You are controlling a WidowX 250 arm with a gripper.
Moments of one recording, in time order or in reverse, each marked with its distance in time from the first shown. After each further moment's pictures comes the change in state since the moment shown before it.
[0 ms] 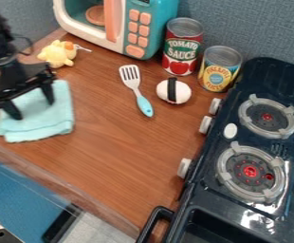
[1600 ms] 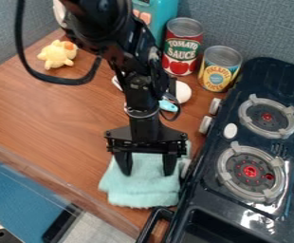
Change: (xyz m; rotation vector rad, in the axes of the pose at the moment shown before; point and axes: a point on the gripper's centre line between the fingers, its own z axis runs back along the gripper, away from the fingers) arm -0.169 -0.099 -0.002 0.009 0.199 -0.608
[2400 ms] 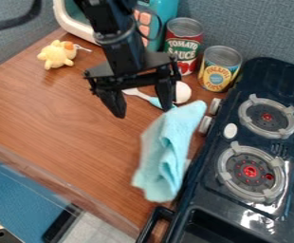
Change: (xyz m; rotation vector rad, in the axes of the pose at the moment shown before) arm 0.016 0.001 0.098 -0.169 -0.171 0.051
